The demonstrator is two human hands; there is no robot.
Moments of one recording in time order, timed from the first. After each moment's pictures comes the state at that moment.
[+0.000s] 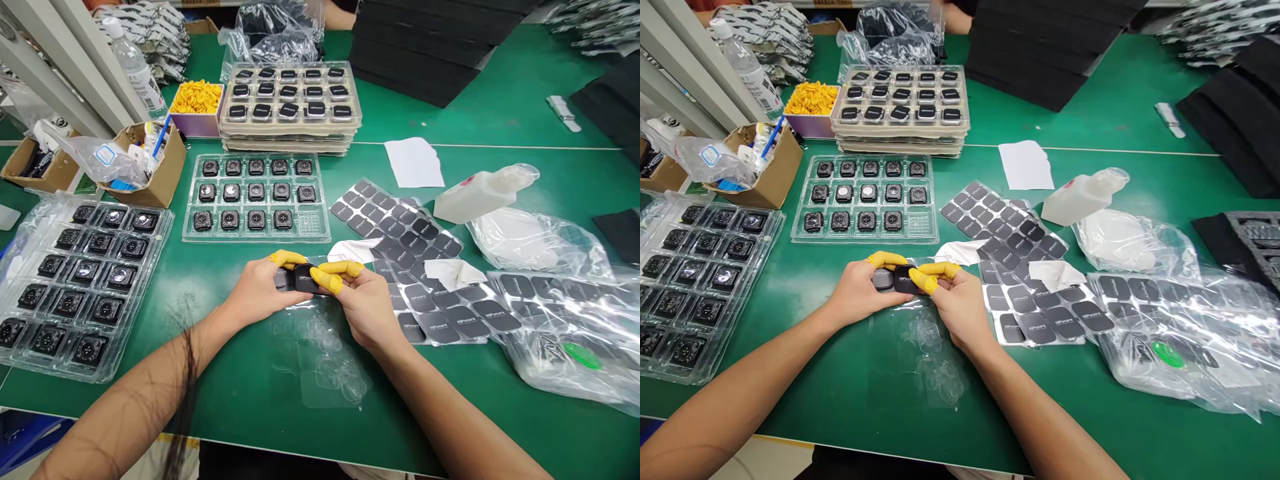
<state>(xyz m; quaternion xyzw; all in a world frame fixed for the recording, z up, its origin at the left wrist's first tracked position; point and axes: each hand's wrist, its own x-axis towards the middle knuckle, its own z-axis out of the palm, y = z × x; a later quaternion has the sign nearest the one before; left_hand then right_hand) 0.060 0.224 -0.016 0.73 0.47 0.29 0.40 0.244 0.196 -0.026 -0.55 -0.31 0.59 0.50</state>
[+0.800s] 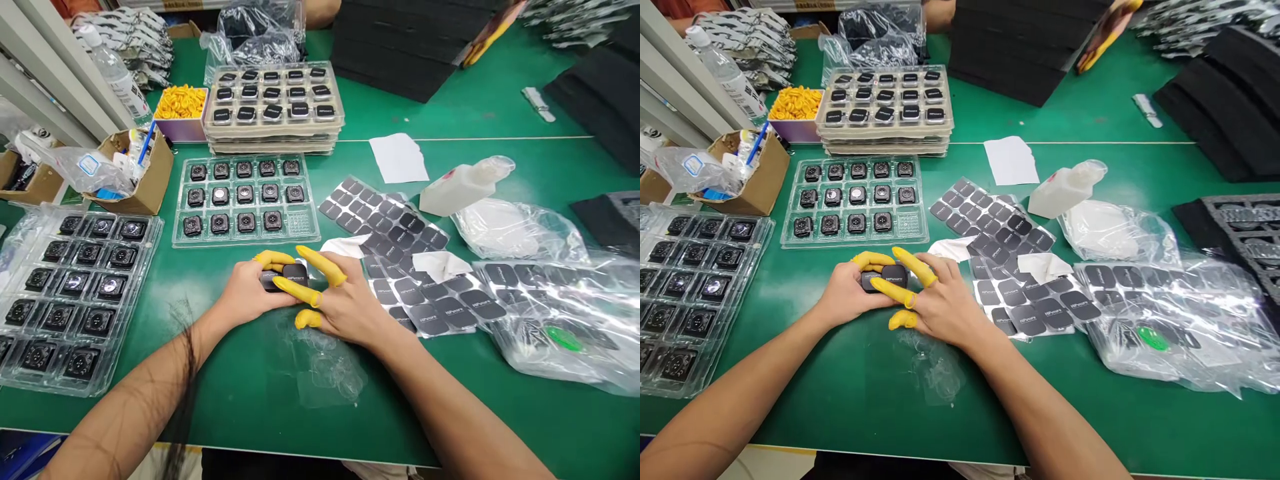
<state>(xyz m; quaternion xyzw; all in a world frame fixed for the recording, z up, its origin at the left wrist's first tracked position) 0.057 0.227 -0.019 0.70 0.48 0.31 0.43 0.276 0.201 -0.033 -0.40 -0.87 0.04 0.28</state>
